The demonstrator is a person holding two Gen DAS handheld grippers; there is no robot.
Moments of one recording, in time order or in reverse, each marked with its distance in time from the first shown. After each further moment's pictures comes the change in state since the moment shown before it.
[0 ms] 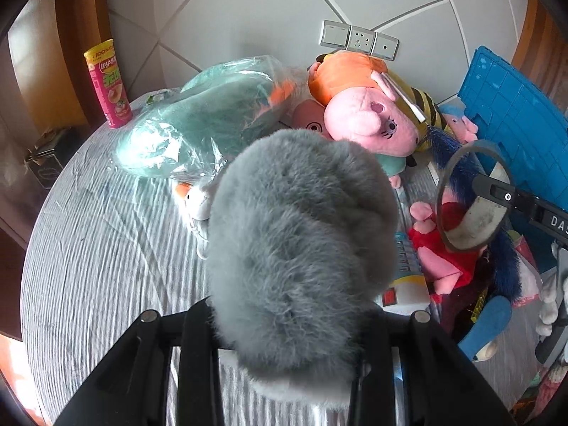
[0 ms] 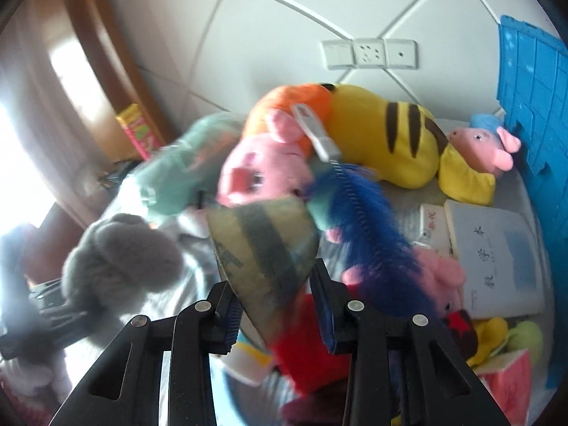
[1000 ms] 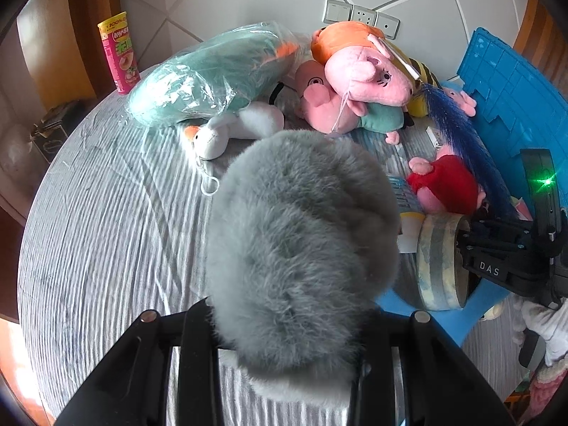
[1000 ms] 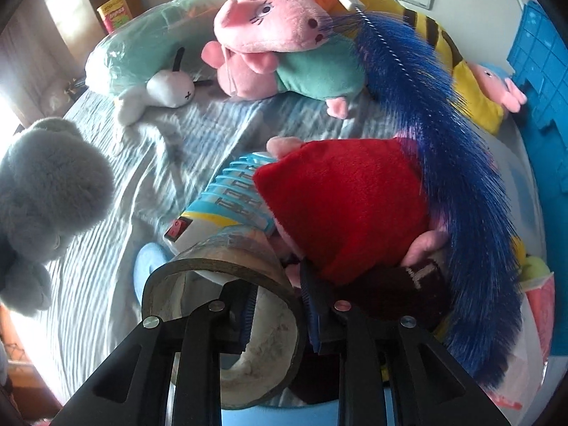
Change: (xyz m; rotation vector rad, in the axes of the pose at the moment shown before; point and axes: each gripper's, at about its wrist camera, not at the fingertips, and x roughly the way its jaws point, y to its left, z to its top) left arm -0.006 0.003 -0.057 -0.016 0.075 0.004; right arm 0.056 0.009 -0.077 -0.112 0.309 -0.172
